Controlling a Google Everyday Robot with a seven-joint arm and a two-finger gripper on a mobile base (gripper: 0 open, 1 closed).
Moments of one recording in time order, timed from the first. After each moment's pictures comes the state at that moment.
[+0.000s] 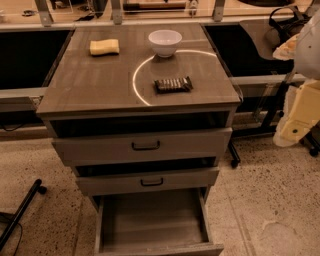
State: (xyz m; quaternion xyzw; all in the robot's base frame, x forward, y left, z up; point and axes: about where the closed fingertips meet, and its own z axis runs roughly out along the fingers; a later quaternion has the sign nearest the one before) arm 0.438 -0.214 0.984 -0.60 0.78 -0.04 0.17
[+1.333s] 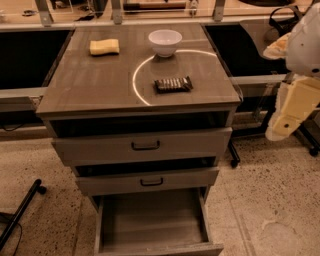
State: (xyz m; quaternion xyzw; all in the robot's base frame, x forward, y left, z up) arm 0.453 -0.208 0.979 -0.61 0.77 -0.02 0.19
